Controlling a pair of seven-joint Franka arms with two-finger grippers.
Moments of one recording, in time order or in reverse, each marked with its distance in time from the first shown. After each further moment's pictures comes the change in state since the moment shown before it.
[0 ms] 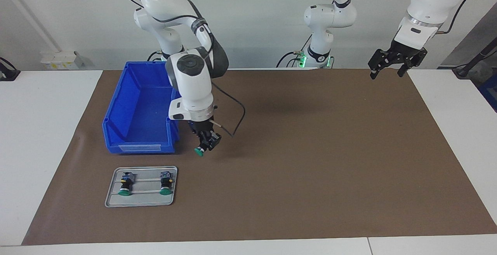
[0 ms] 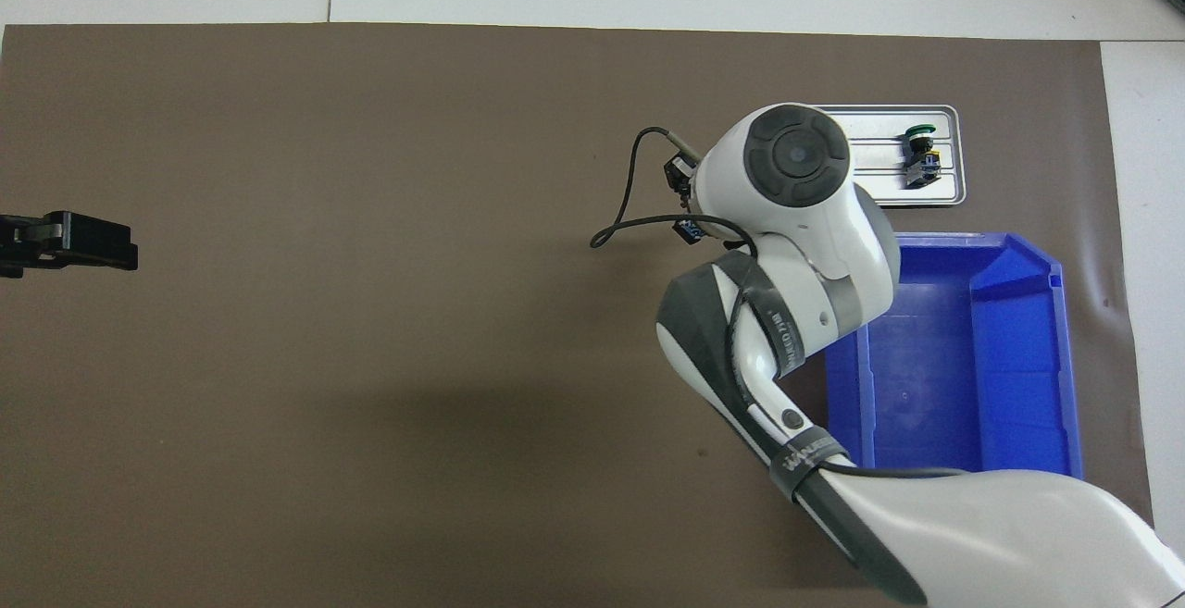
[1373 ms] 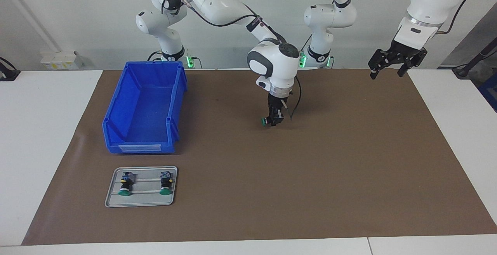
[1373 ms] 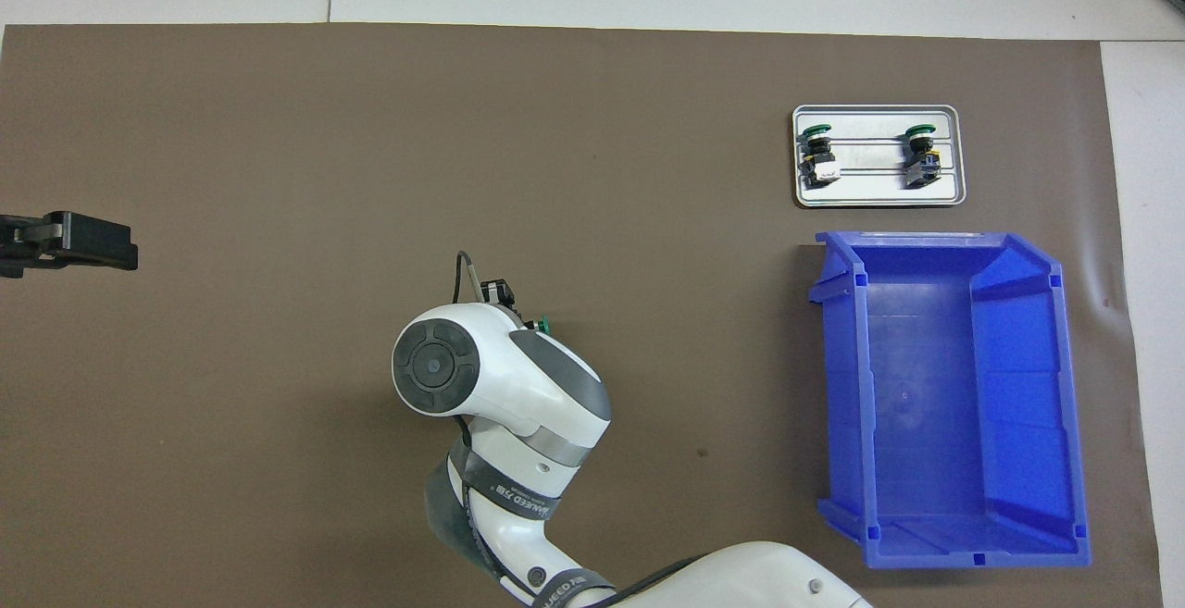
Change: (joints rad) left arm 0.000 0.000 0.000 0.000 0.000 0.000 0.000; right arm 0.304 0.190 -0.005 0.094 -0.064 -0.013 0.800
